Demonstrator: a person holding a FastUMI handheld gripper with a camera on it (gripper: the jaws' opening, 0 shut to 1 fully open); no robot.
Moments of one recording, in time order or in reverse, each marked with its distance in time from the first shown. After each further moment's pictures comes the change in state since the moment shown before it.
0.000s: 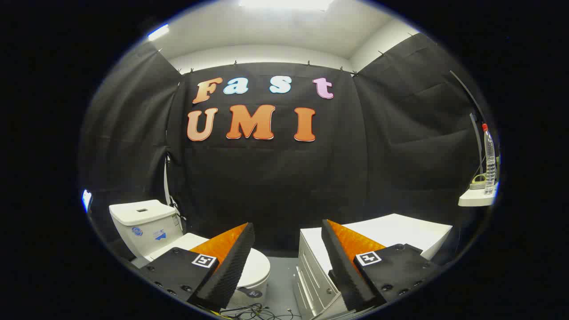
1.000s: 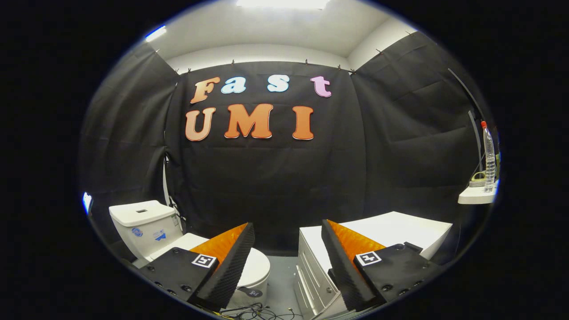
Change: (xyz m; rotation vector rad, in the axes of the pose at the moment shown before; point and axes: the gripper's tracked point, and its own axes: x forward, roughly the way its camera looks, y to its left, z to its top) arm -0.001 -0.004 0.001 0.008 0.010 -0.011
